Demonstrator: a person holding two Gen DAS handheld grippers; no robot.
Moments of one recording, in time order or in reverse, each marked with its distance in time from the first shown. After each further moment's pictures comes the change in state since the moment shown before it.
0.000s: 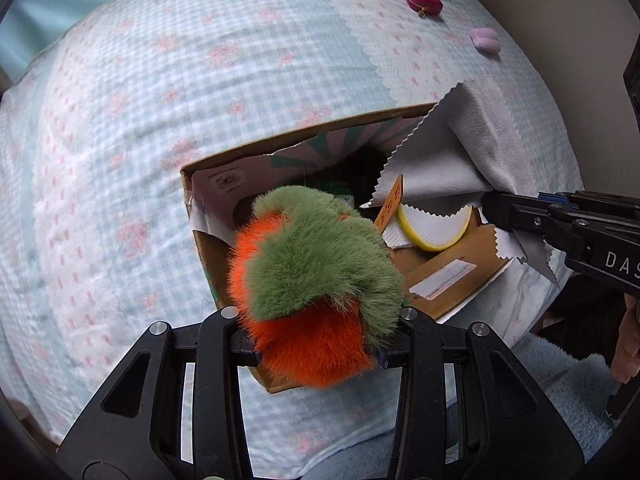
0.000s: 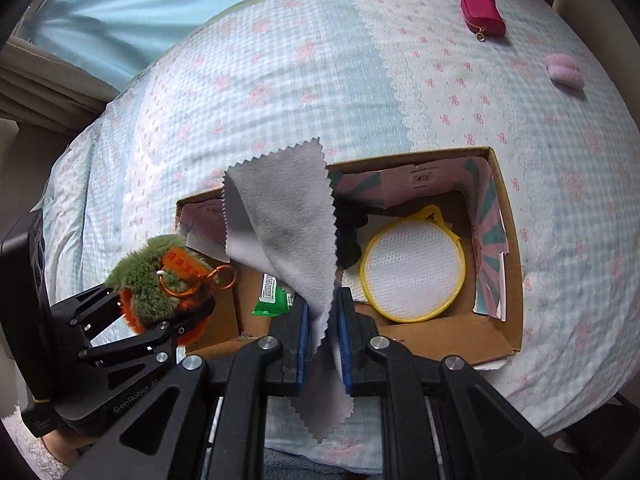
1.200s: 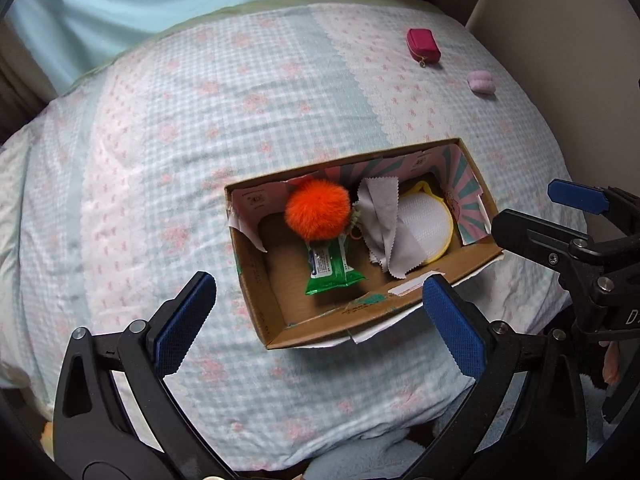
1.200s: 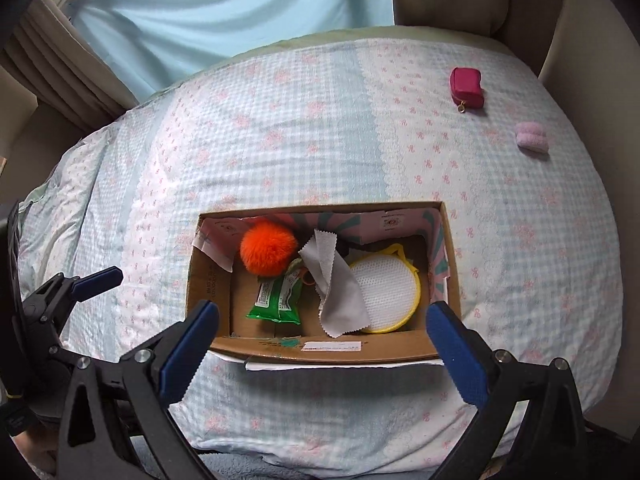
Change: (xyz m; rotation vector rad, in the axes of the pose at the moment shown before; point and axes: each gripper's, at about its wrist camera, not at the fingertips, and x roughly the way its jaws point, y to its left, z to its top) left arm -0.069 -0.032 -0.025 -0.010 -0.125 0.098; right arm -0.089 0.014 -0.032 -0.149 -0.215 -0.095
